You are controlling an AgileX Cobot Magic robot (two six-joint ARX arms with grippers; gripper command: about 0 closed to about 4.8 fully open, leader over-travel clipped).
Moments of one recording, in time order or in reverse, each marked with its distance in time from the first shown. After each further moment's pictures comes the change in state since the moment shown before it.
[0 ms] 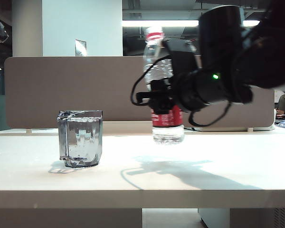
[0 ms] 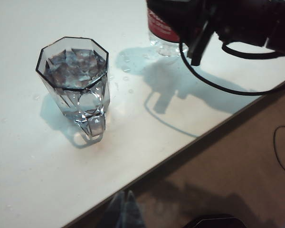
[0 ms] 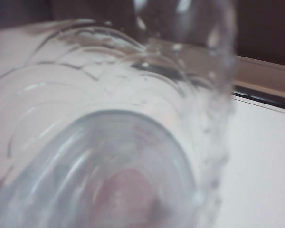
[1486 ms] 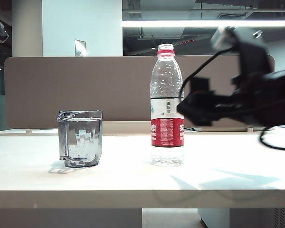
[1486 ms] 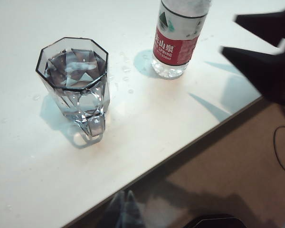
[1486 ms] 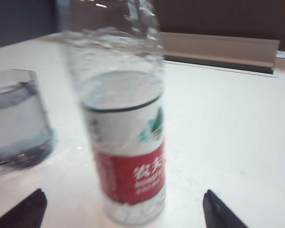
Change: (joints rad) left arm 0.000 0.000 0.000 0.000 0.000 0.000; right arm 0.019 -0.208 -0.503 0.324 -0.002 0.076
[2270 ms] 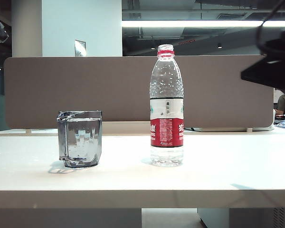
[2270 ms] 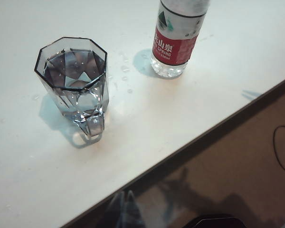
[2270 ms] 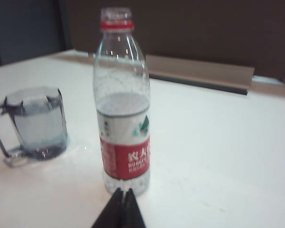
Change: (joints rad) left arm 0.000 0.000 0.000 0.000 0.000 0.000; right arm 0.006 -0.818 -0.199 -0.569 0.005 -0.045
